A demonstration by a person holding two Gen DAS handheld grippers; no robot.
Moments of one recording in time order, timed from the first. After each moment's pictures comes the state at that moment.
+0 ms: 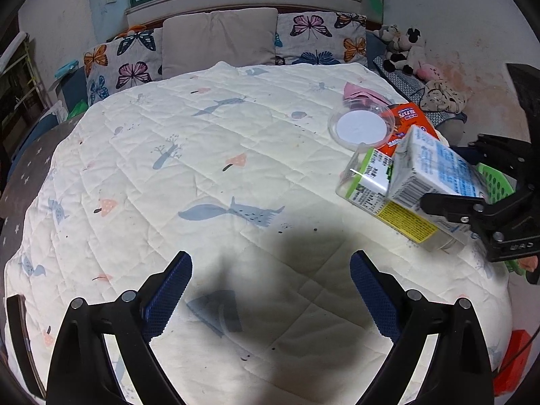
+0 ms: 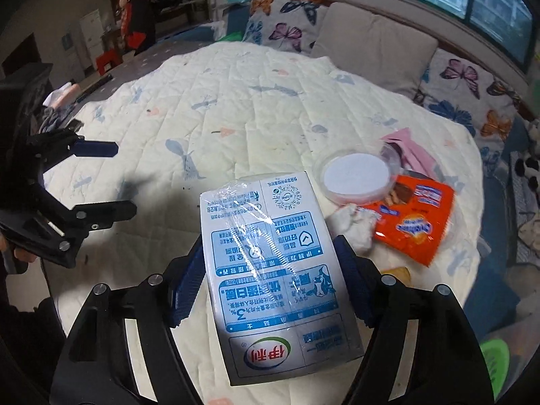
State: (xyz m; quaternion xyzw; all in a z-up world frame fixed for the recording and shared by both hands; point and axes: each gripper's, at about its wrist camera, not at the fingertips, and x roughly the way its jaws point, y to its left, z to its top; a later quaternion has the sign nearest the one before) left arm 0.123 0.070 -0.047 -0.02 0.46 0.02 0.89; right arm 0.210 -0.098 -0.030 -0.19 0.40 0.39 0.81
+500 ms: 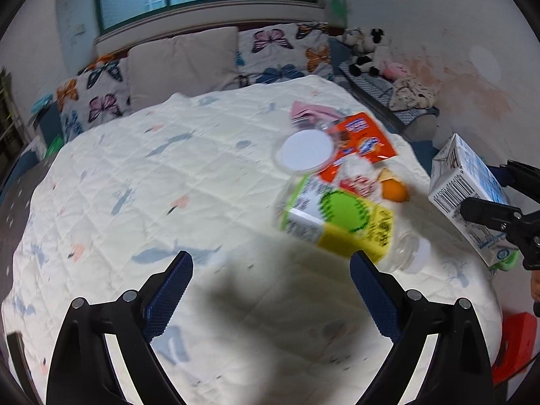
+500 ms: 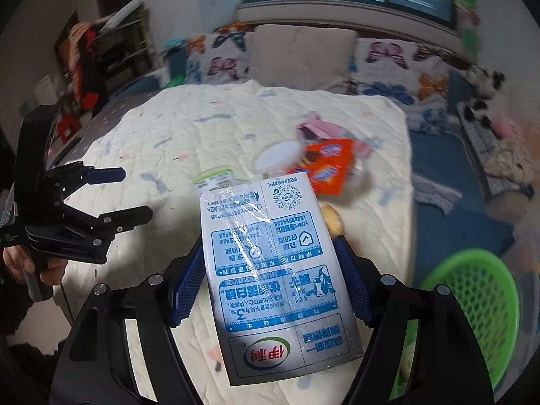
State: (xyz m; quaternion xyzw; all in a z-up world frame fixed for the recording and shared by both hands) left arm 0.143 0.012 -0.029 0.02 0.43 -0.04 0.90; right arm 0.176 -0.195 0.001 -0.09 0.39 0.28 0.87
